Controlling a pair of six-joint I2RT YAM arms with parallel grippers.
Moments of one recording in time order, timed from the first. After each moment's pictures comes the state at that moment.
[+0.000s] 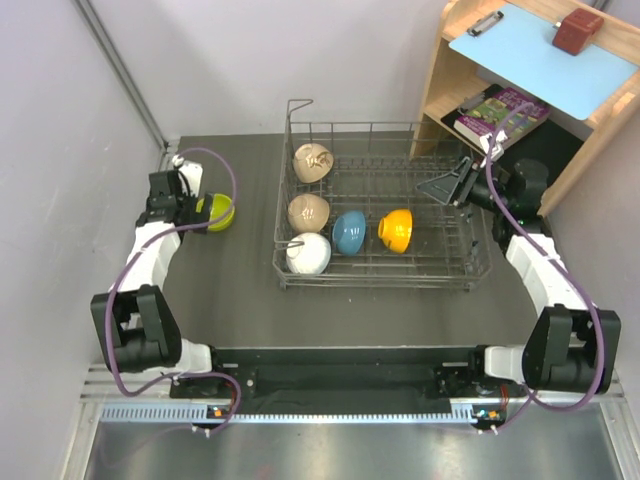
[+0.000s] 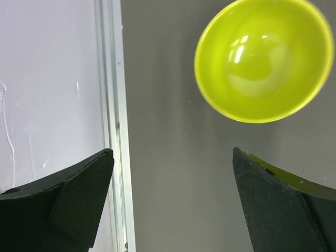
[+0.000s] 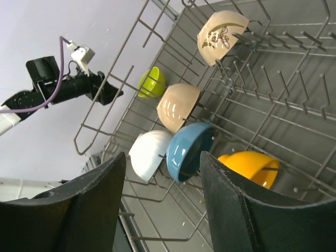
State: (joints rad) left arm 0.16 1.41 1.04 -0.34 -0.13 0.37; right arm -0.07 1.28 0.89 0.27 -0.97 0.67
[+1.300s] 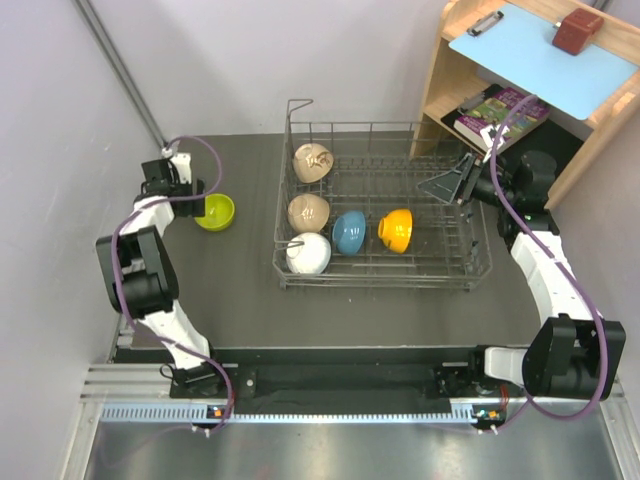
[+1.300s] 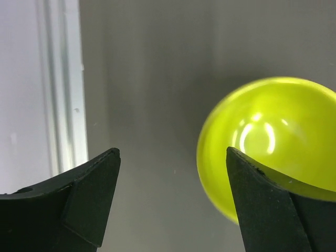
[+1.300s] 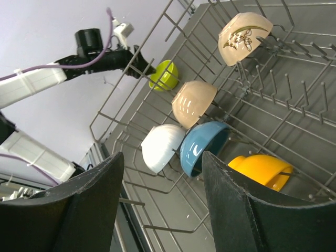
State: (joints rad) left arm 0.27 1.75 1.22 -0.23 0.09 0.26; right arm -0.07 1.24 0.97 0.16 -1.05 0.60
